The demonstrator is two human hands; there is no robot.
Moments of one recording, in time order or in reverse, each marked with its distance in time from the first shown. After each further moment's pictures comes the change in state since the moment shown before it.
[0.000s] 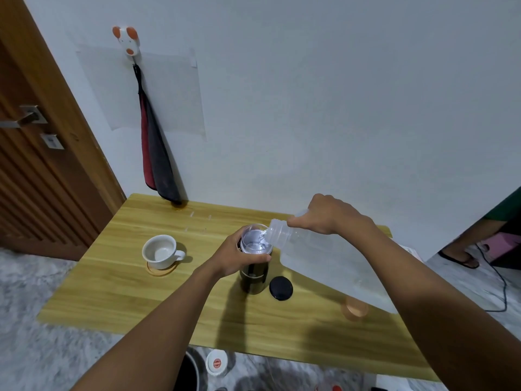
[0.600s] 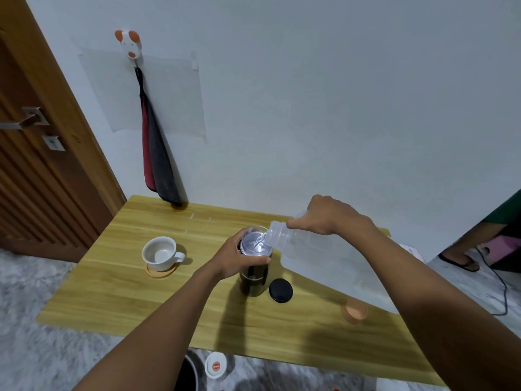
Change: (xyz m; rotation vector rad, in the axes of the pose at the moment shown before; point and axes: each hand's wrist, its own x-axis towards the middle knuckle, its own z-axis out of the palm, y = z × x) left_hand 0.002 -0.003 -0.001 0.008 -0.001 0.003; right_hand 0.004 -0.001 -0.002 -0.027 -0.014 -0.017
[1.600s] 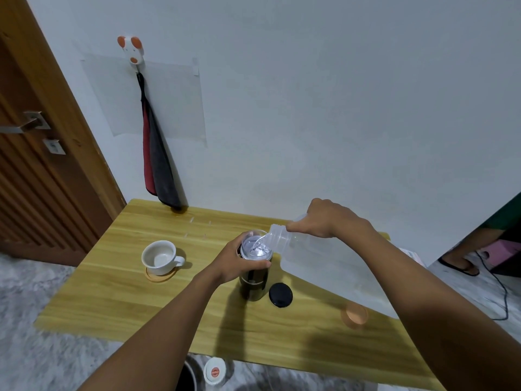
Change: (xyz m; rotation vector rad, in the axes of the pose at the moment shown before) left_hand 0.000 0.000 0.001 -0.027 -0.012 -0.002; right_hand 0.002 -0.002 -0.001 0.007 0.000 0.007
